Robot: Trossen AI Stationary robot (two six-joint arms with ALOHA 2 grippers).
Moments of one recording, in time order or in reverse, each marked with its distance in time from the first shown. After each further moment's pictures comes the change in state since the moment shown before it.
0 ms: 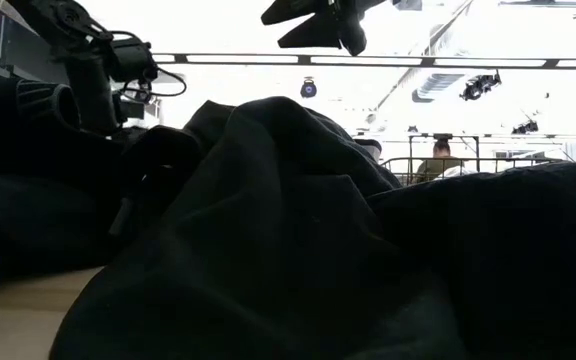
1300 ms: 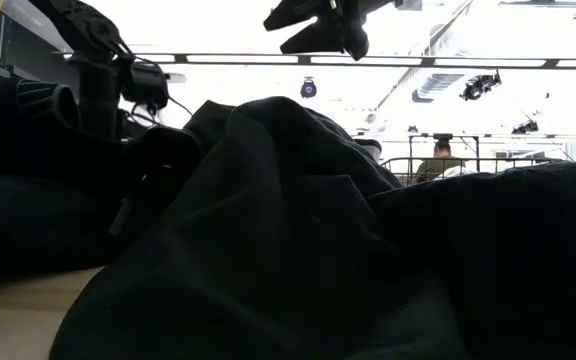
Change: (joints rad) left arm 0.000 0.193 0.095 -0.239 0.132 0.002; right arm 0.000 0.000 0.000 -0.032 -0.003 0.034
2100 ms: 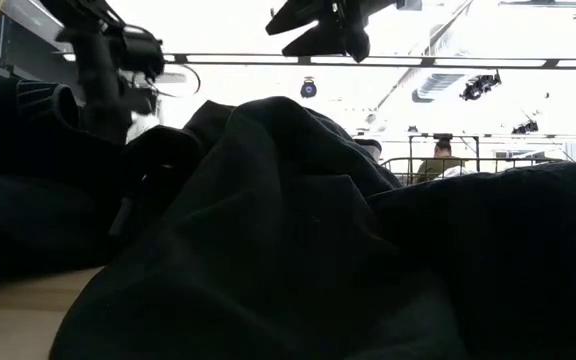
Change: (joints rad) left arm 0.000 -0.122 0.087 -0.066 0.283 0.156; right arm 0.000 0.000 0.000 -0.024 0.000 0.004
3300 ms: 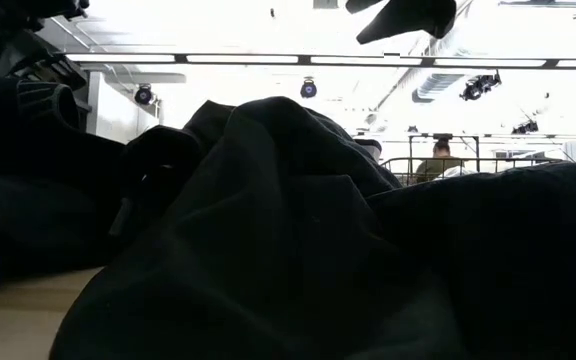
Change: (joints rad) left arm -1.151 -0.249 -0.149 0.142 0.249 -0.197; right arm 0.257 -0.121 0.000 -0.430 0.192 0.325
